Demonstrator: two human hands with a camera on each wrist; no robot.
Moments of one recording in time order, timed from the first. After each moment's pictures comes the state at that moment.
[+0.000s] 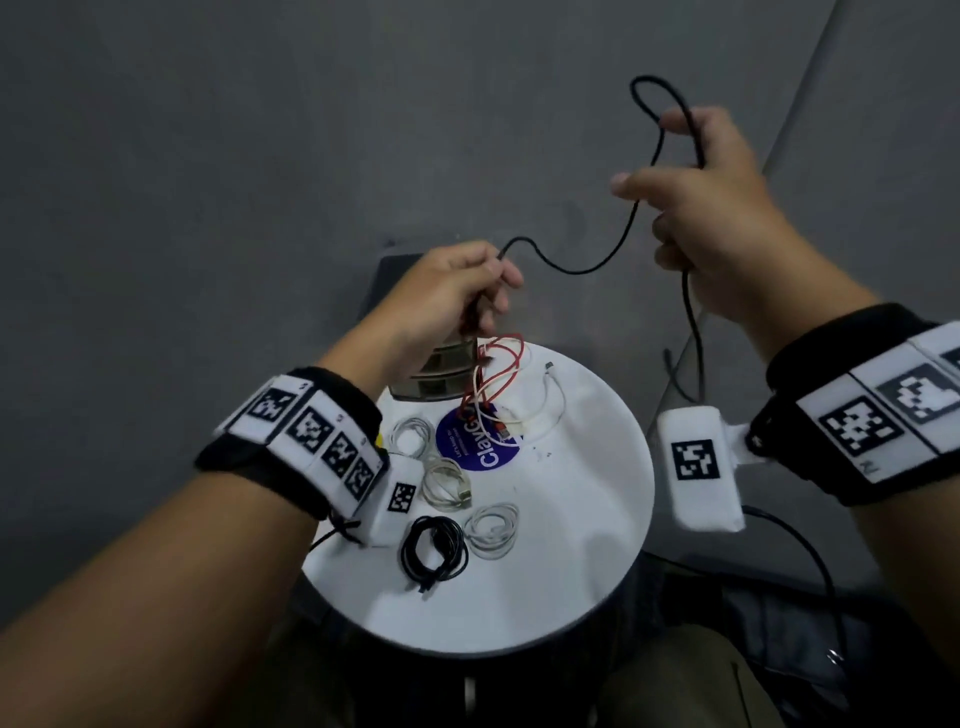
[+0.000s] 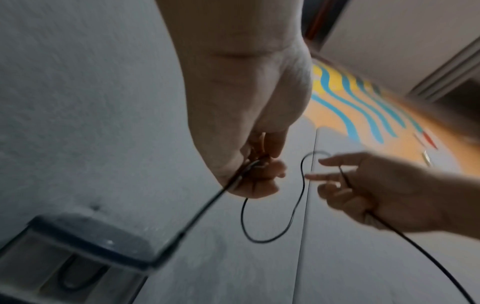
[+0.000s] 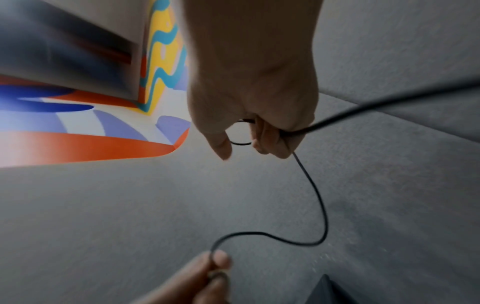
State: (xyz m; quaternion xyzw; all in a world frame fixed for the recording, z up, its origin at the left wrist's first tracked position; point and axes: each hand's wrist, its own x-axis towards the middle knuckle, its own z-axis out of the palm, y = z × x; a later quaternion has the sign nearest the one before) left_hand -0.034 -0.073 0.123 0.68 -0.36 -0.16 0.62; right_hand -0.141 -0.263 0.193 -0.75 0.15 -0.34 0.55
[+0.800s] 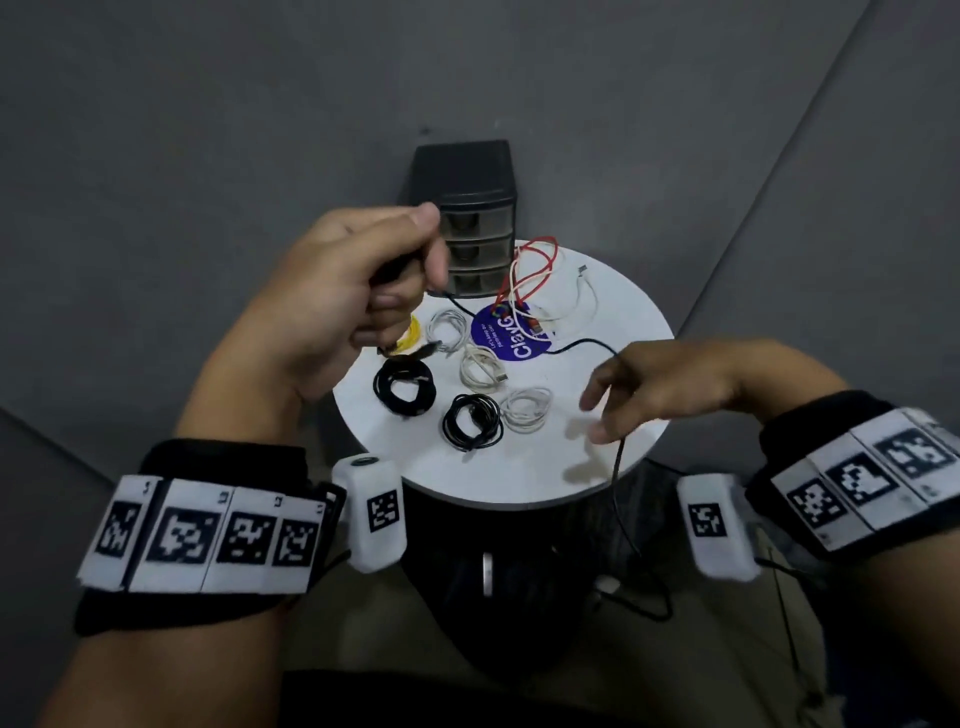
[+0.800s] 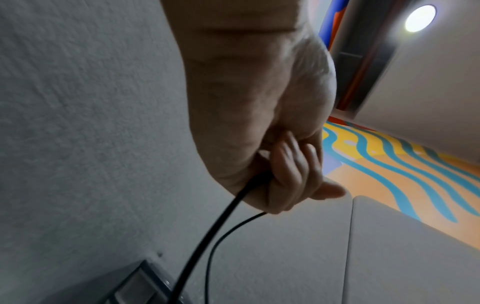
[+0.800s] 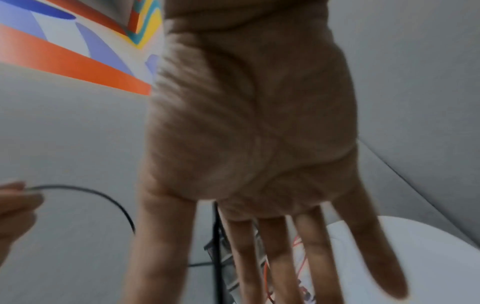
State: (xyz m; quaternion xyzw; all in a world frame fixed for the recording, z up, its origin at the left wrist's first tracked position) left_hand -0.130 0.072 0.104 0.64 -0.31 -0.21 0.67; right_hand -0.226 -0.195 0.072 -0.91 0.08 0.31 0.25
